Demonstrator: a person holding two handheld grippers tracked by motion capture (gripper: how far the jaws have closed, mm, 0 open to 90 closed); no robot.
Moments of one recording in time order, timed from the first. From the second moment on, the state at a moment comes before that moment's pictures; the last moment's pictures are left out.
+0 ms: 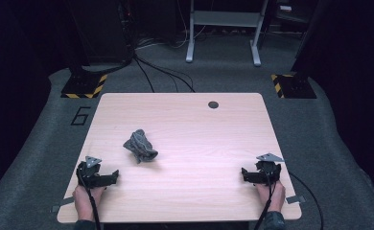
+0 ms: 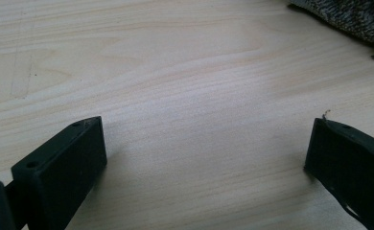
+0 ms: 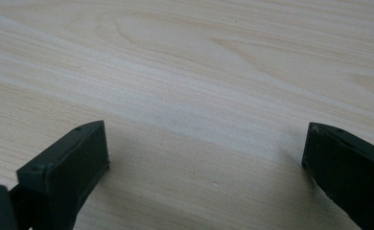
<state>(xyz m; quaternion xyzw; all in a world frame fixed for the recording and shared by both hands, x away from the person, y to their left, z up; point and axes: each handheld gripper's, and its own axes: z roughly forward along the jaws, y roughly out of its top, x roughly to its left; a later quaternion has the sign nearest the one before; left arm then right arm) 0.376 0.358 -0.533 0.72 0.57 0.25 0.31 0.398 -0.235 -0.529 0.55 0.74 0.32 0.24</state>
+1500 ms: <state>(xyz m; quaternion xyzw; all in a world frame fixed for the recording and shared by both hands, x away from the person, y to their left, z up) 0.409 0.326 -0.467 0.73 0.53 0.24 0.37 0.398 -0.234 -0.529 0.54 0.74 0.32 0.24</state>
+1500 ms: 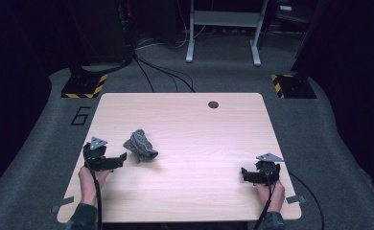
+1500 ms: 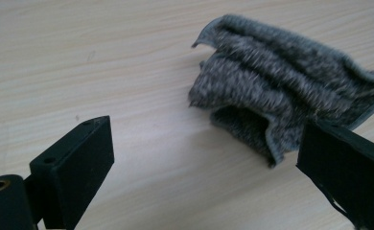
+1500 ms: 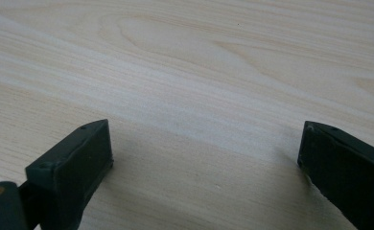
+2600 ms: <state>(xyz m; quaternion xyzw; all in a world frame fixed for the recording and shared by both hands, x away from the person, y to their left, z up) 0.463 0.261 -0.498 0.80 0.47 0.16 0.34 0.398 -0.234 -0.529 0.54 0.74 0.32 0.24</state>
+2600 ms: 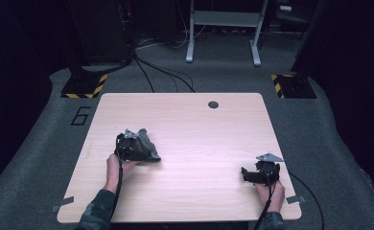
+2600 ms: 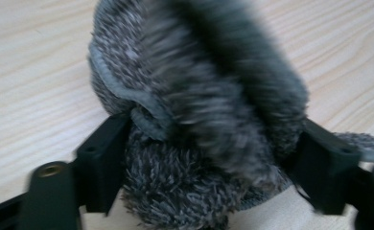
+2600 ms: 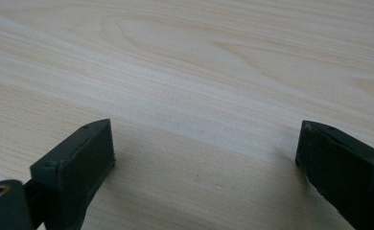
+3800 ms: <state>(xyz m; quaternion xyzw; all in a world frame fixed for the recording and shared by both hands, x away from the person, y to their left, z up) 0.423 0.232 -0.446 0.78 0.43 0.21 0.41 0.398 -0.234 -0.529 0.54 0.74 0.32 0.24</state>
